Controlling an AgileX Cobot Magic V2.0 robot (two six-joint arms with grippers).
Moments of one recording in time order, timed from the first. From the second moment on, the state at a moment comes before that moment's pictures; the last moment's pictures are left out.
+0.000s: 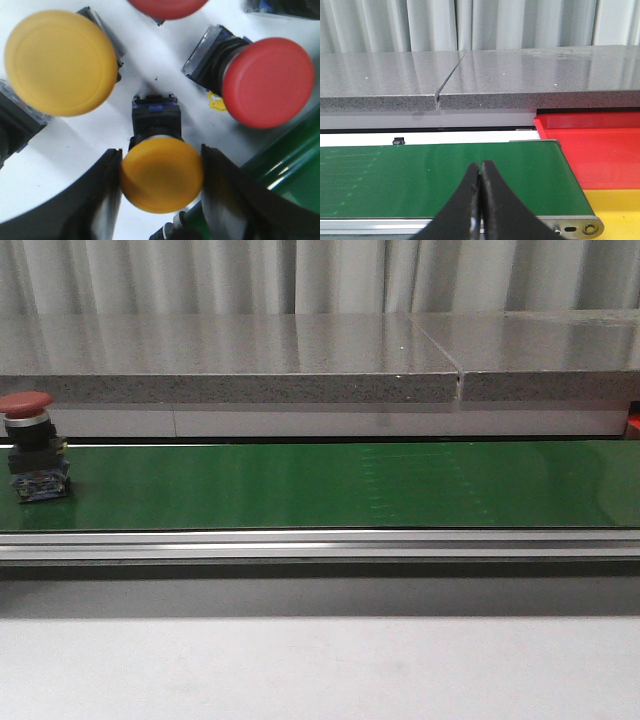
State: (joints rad) left arm 0.42 1.79 -1.23 -0.10 1.01 -0.31; right arm -0.01 -0.01 0.03 -0.11 0.02 0.15
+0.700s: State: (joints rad) left arm 0.42 1.51 -1.23 -0.01 1.10 -0.13; right arm -0.01 -0.01 0.03 -0.11 0.02 0.15
